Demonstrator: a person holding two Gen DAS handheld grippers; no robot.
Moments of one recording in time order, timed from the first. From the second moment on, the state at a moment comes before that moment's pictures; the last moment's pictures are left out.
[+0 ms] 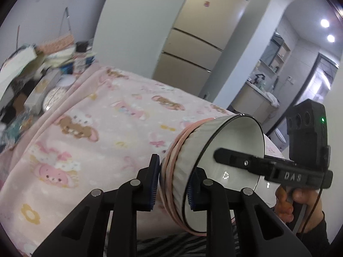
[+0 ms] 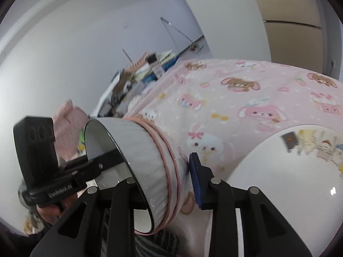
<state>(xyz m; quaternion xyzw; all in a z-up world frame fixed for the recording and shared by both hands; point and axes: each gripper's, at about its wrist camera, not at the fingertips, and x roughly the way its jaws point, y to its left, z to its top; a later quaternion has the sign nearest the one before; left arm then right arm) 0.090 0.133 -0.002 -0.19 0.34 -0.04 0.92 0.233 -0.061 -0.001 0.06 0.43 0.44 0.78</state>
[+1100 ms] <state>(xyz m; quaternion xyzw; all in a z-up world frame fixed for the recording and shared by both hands) 0.155 -0.045 0.013 -0.11 0.41 -0.15 0.90 0.263 -0.244 0.006 0.16 0.49 0.34 0.79</state>
